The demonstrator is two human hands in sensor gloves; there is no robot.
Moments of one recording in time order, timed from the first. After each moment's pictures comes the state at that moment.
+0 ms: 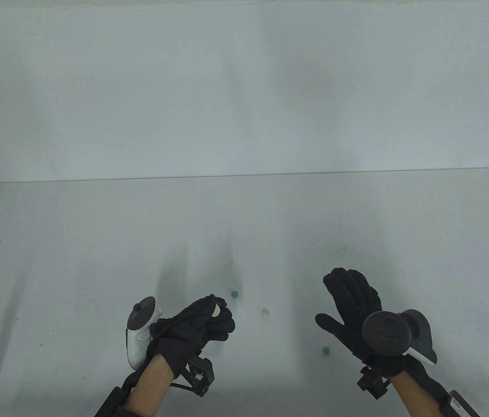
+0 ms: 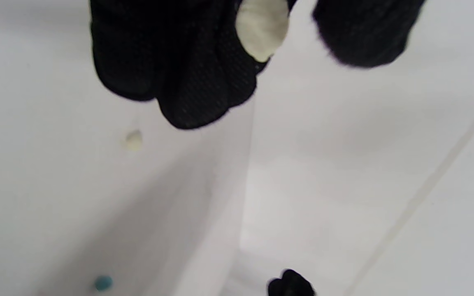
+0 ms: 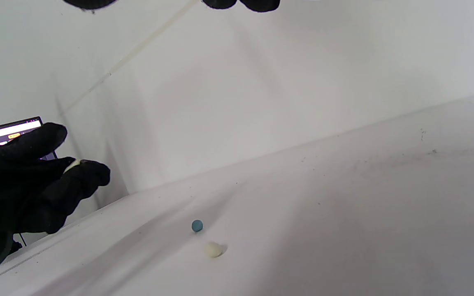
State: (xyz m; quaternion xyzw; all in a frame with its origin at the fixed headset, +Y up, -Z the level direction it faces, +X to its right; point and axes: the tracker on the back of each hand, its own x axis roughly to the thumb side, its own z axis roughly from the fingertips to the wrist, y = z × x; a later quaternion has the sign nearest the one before) left_hand -0.183 -0.726 -0.335 -0.22 -0.04 0.72 0.66; right_hand 0.201 -0.662 -0.296 0.21 -0.07 0.95 0.23
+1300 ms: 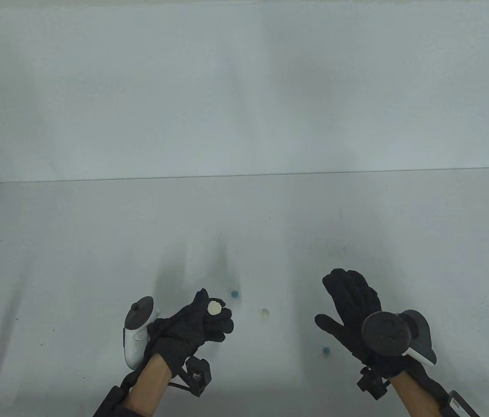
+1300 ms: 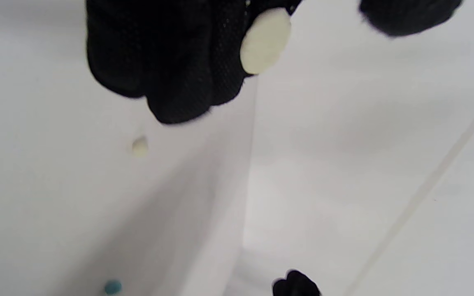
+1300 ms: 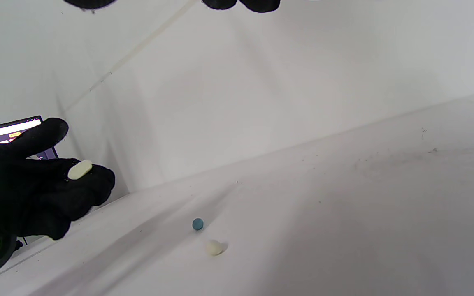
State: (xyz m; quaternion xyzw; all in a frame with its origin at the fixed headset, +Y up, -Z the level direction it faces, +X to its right) left_hand -0.187 -0.733 -0.335 -0.23 -0.05 0.74 0.63; right_hand 0.200 -0.662 -0.295 0.21 -0.07 0.95 0.23
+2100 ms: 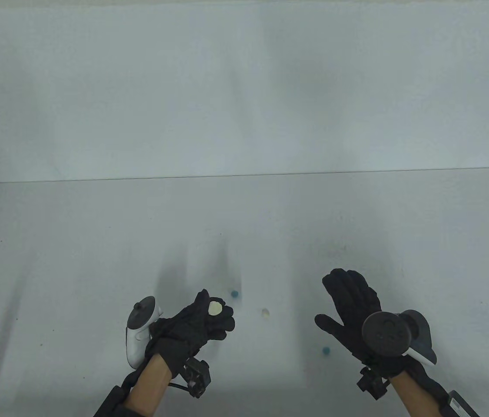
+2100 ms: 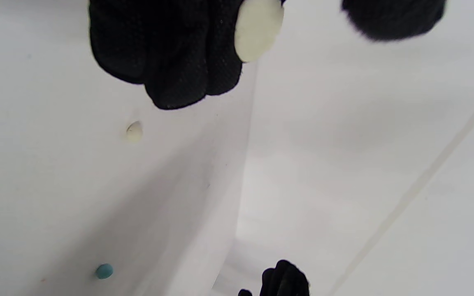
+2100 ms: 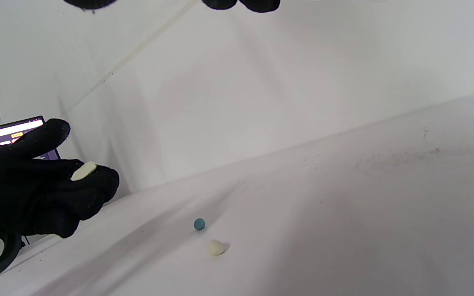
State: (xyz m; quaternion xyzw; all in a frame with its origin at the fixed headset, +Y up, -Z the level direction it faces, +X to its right) left_hand -0.183 -0.733 -0.336 -0.23 -0.05 0.74 0.63; right_hand 0.199 -0.661 -0.295 0.22 -0.07 0.95 0.23
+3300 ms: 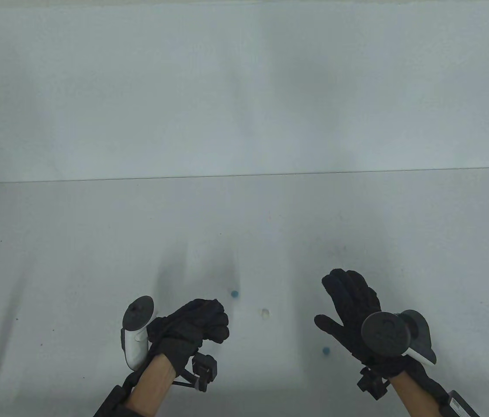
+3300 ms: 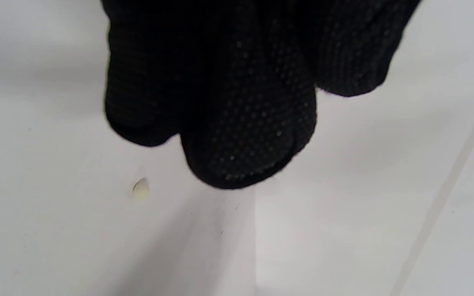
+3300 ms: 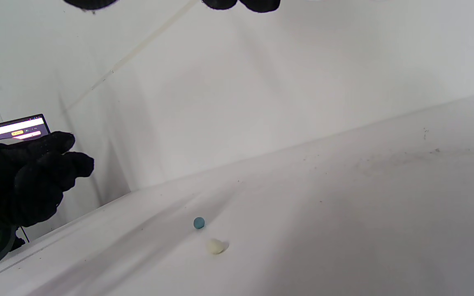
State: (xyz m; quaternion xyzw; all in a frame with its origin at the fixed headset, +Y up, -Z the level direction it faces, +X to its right) left_hand -0.191 -0.724 -0.337 -0.17 -0.02 0.69 0.70; right_hand 0.199 -0.662 -0.295 0.22 -0.07 0.95 0.22
